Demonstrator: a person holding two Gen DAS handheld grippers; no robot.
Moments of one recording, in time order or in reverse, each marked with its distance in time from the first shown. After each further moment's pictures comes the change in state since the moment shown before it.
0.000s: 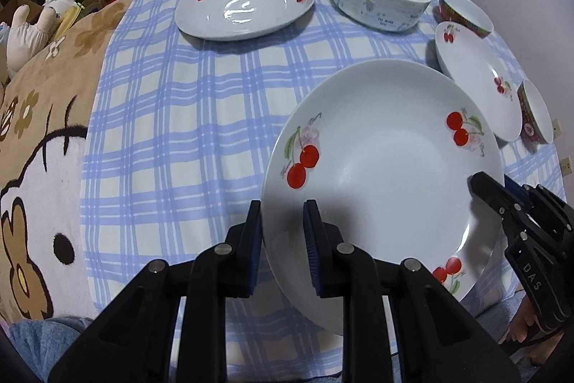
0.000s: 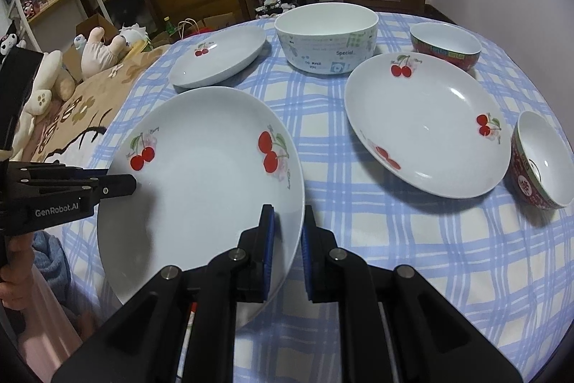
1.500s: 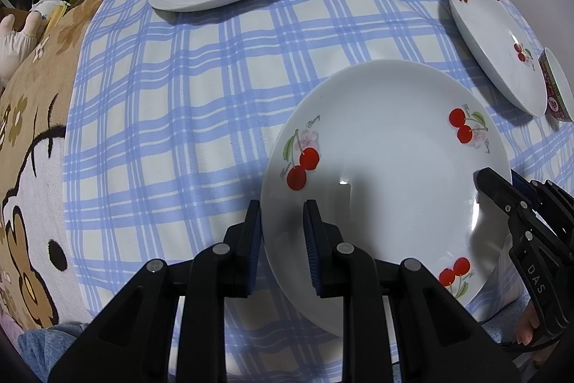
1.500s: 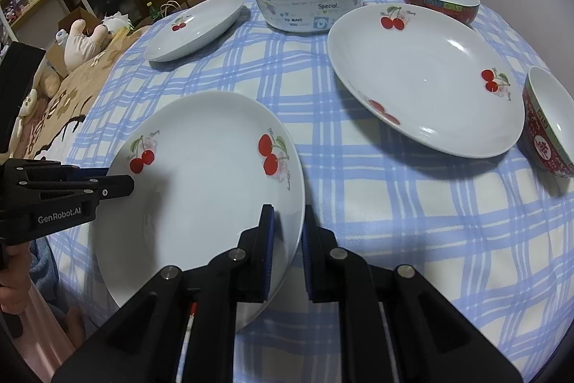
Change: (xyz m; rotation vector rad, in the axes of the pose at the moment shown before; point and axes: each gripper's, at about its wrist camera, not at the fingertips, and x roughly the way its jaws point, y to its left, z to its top) left arm 0.037 -0.014 0.002 0.052 0.106 0.039; right arm 0.033 -0.013 -0.013 0.046 0.092 -0.020
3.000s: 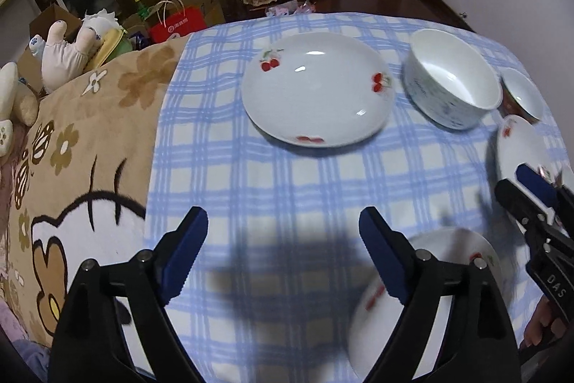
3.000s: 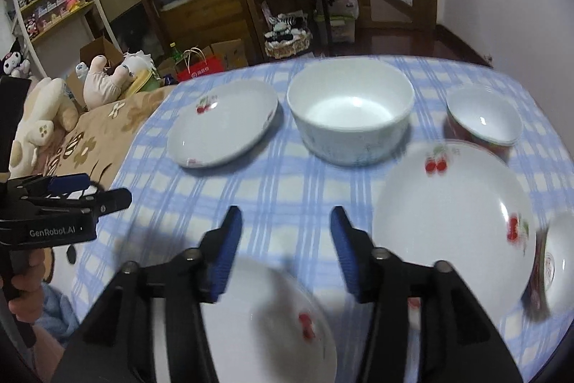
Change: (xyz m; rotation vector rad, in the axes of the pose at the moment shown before) left arm -0.052 0.076 0.081 -0.156 -0.210 0.108; right arm -0.010 0.031 0.121 -0.073 -0.190 0.064
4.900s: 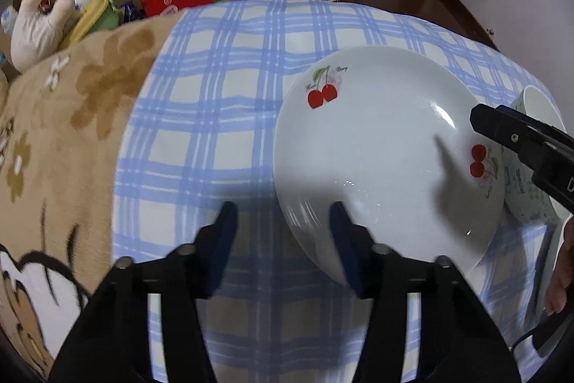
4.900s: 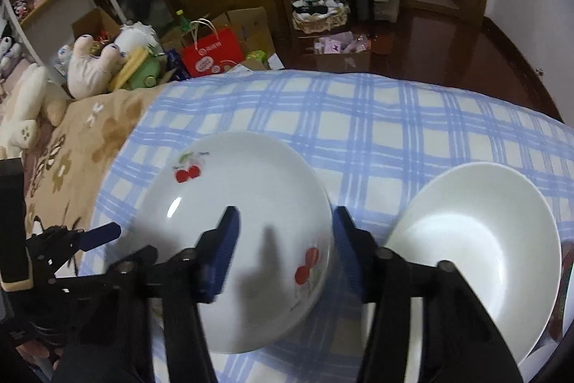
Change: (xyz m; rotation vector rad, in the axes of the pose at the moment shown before) left arm 0.132 0.048 0.082 -0.116 0.076 -0.065; right arm 0.185 0.040 0.131 -0.079 0.175 0.050
